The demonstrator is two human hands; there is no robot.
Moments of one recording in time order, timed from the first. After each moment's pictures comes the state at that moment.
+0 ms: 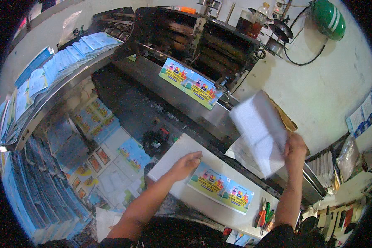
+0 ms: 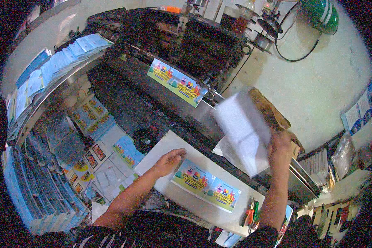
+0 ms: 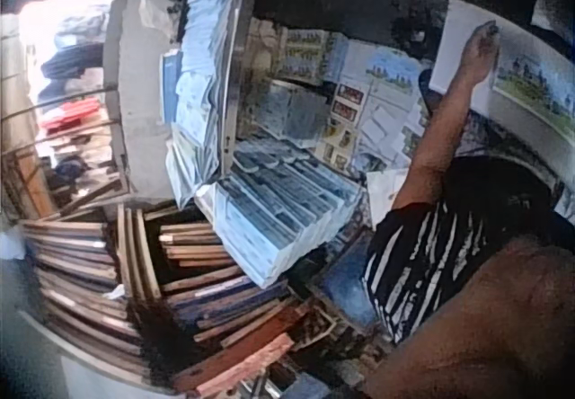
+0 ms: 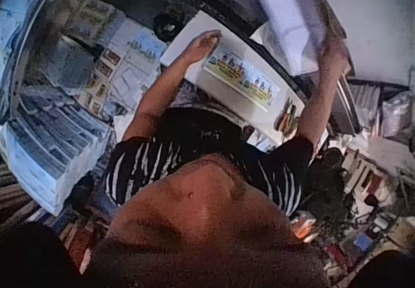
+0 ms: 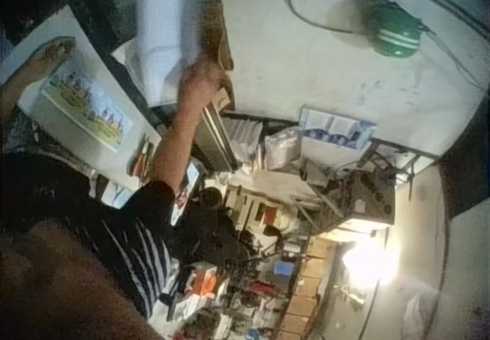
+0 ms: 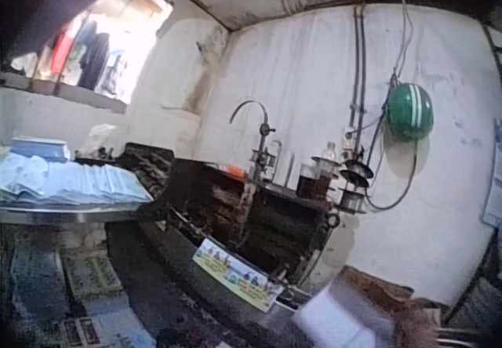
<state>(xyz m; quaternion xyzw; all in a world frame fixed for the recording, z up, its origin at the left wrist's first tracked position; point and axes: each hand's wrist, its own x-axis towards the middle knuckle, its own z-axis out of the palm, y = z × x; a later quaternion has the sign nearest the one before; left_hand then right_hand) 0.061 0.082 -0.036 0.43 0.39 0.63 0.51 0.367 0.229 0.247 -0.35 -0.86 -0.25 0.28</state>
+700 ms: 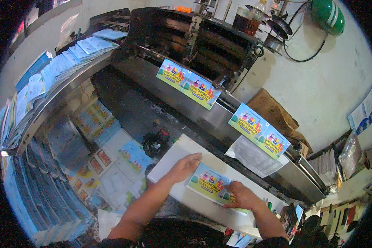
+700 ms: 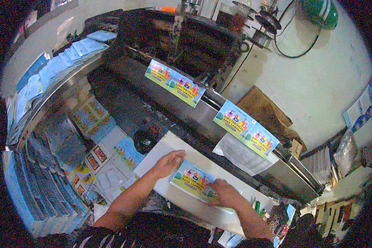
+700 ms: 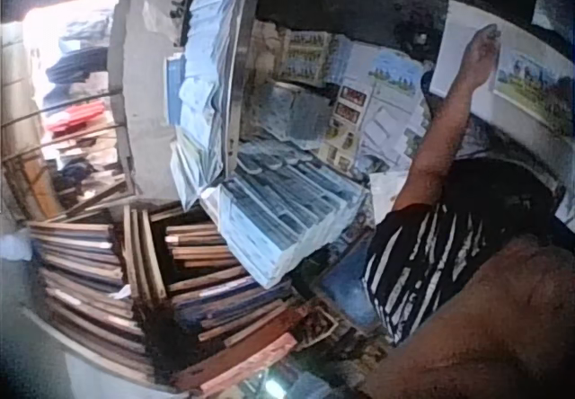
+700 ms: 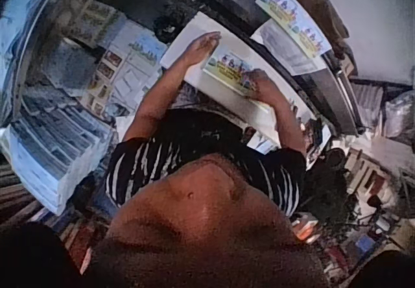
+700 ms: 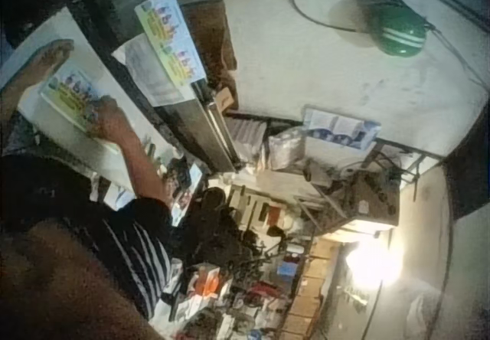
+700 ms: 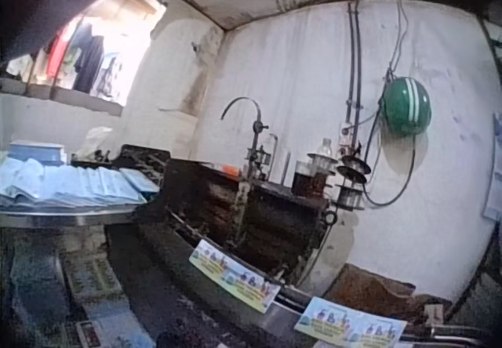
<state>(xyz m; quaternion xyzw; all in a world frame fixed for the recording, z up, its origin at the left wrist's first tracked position) 0.063 0.086 -0.035 0.46 0.42 0.60 0.49 0.362 0.138 0.095 -0.26 -0.93 0.22 -0.13</state>
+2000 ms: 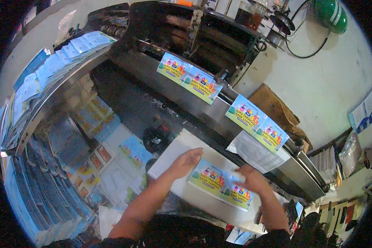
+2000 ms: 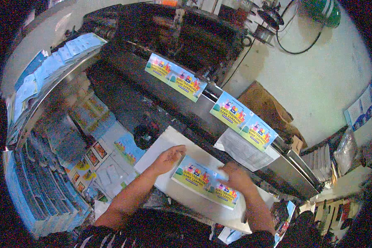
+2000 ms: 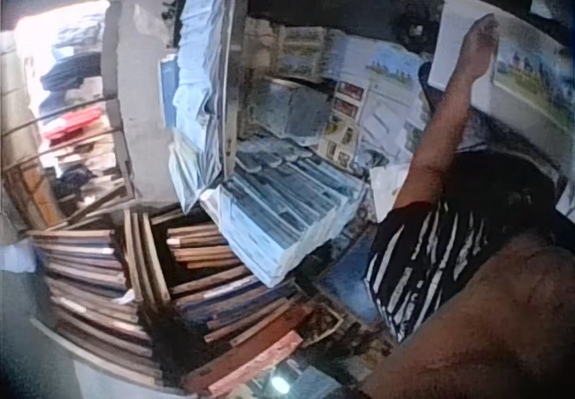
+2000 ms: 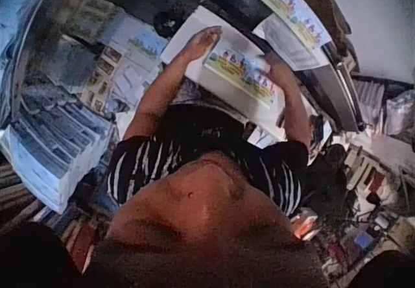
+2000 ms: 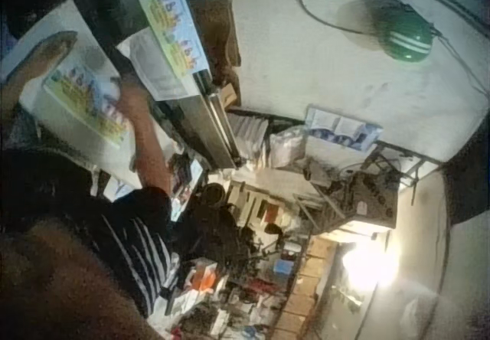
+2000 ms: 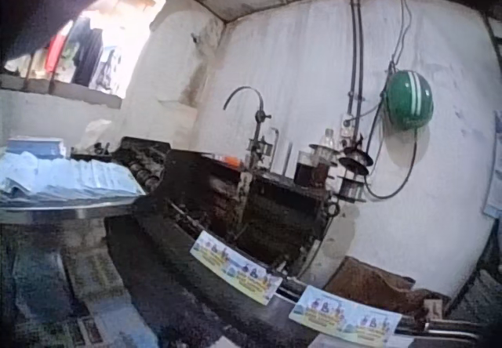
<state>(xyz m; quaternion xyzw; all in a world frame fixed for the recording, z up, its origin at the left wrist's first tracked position) 0.064 0.096 -0.034 0.43 0.41 0.62 0.51 0.359 0.189 0.109 -0.31 -0.94 0.17 -0.04</state>
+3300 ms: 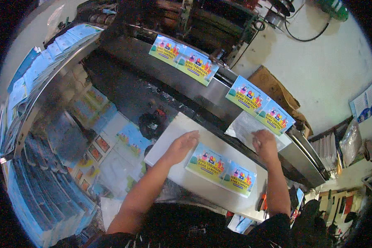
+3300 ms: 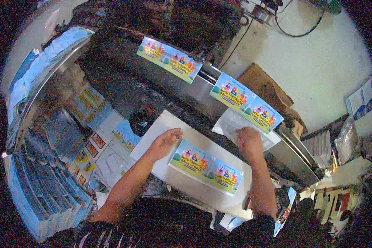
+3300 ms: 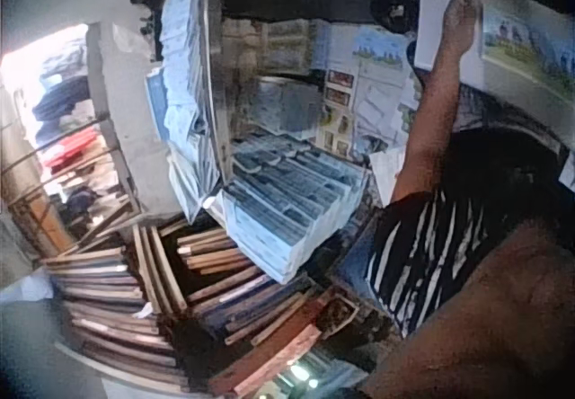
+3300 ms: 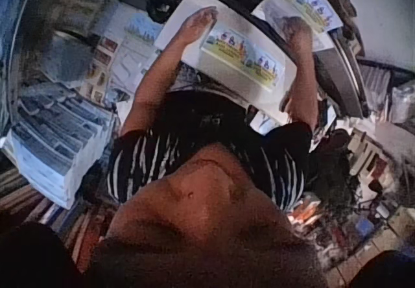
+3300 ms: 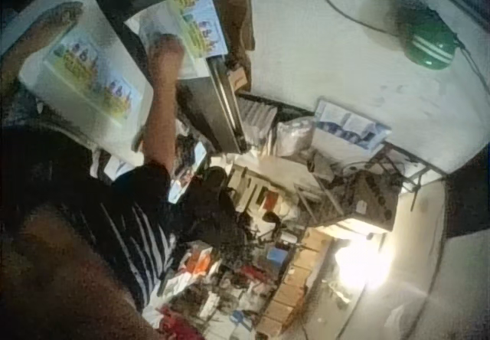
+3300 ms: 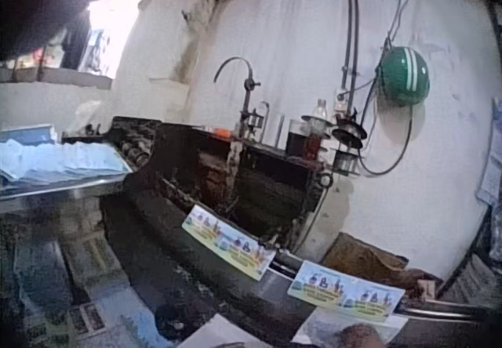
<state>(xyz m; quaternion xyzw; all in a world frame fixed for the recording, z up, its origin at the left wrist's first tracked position) 0.062 0.113 -0.034 0.43 0.40 0.62 0.52 0.371 0.262 0.120 -0.36 -0.92 0.03 0.14</state>
